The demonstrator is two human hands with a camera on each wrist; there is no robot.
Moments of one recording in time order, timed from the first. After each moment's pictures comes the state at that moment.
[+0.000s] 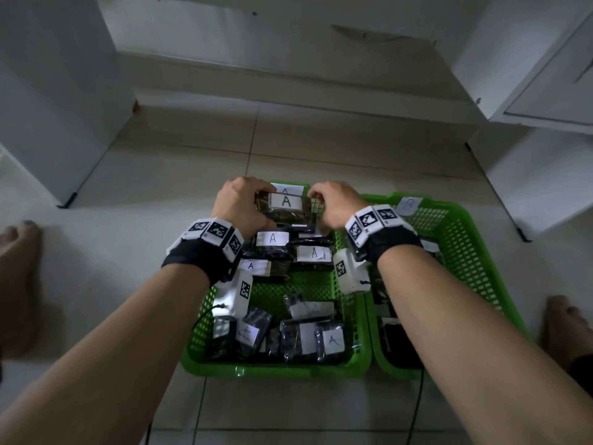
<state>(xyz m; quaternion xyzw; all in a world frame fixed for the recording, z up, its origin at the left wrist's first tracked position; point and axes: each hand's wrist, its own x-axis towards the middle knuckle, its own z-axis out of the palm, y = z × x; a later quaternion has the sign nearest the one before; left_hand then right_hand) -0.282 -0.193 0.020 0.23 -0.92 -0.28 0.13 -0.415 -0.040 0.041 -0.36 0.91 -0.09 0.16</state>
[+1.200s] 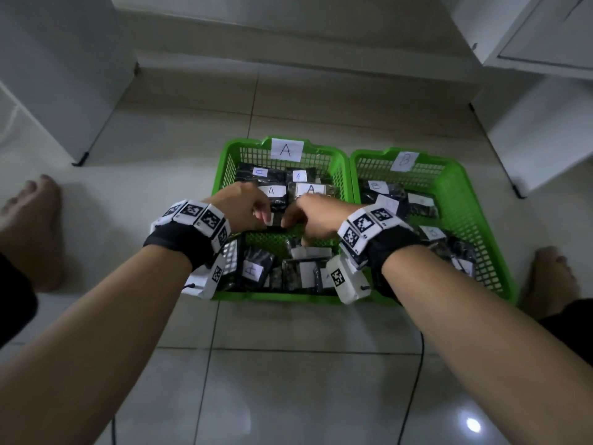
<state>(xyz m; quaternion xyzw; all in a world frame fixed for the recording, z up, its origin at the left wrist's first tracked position) -0.214 -0.165 0.013 0.09 -0.96 -0.24 -0.09 -0.321 -0.002 0.033 -0.42 0.85 -0.04 0.32</state>
